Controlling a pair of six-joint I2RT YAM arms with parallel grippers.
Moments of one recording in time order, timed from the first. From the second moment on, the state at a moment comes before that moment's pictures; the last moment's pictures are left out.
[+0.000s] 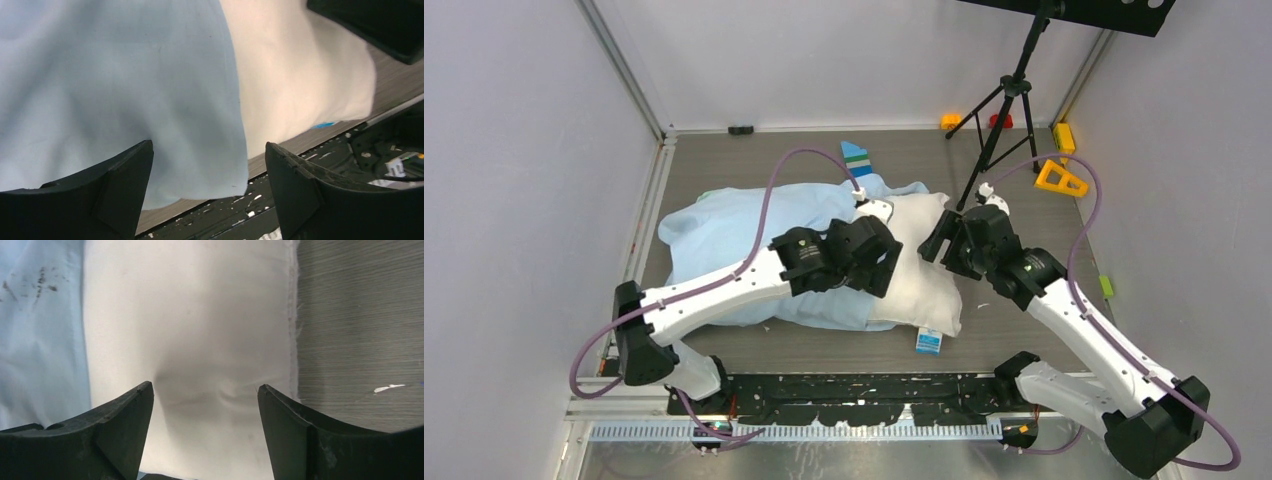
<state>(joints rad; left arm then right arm) -1.12 1.47 1.47 -0.89 -0.36 -0.57 0.52 0.97 0.88 -0.63 0.11 0.79</state>
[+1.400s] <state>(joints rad) -1.00 1.61 1.96 -0.96 -0.13 -0.44 0.62 1.08 1.00 -0.53 0.13 0.87</state>
